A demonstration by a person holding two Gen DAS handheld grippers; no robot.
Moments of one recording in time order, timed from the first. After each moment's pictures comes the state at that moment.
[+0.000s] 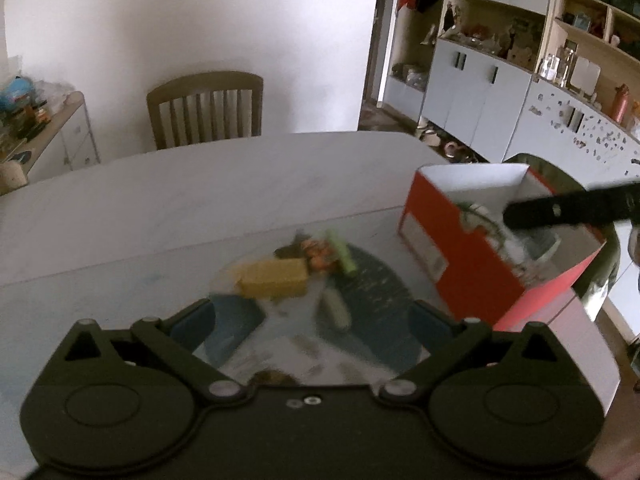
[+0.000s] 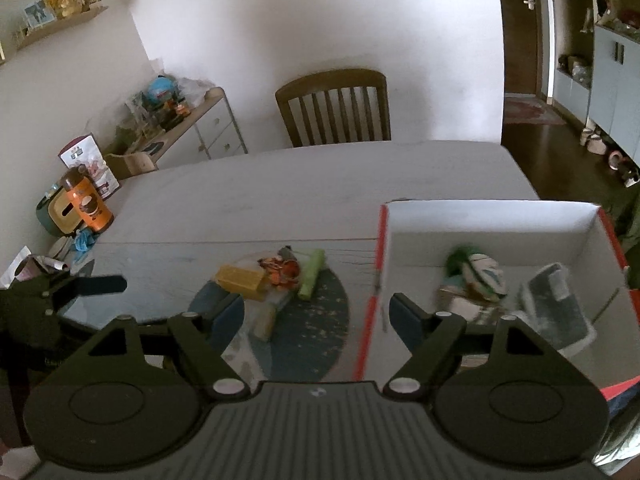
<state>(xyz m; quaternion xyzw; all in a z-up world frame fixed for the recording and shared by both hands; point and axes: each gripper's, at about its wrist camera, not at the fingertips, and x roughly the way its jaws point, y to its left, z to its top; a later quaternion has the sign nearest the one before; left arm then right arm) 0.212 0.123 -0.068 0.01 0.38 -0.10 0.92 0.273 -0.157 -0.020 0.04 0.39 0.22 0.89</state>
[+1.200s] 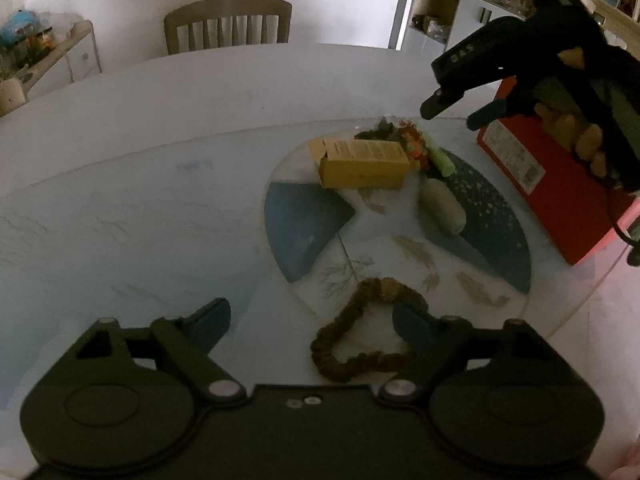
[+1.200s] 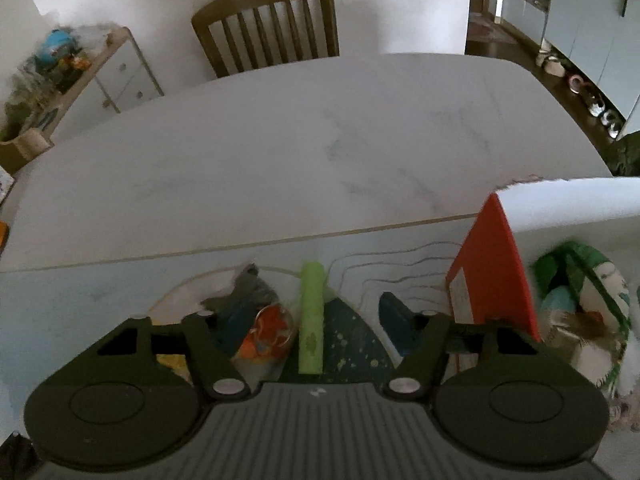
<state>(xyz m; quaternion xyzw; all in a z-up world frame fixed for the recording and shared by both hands) 0.236 0.190 -0.173 0.00 0.45 -0.09 0.89 0.433 -0.040 -0.133 0.03 0.51 0.09 0.86</state>
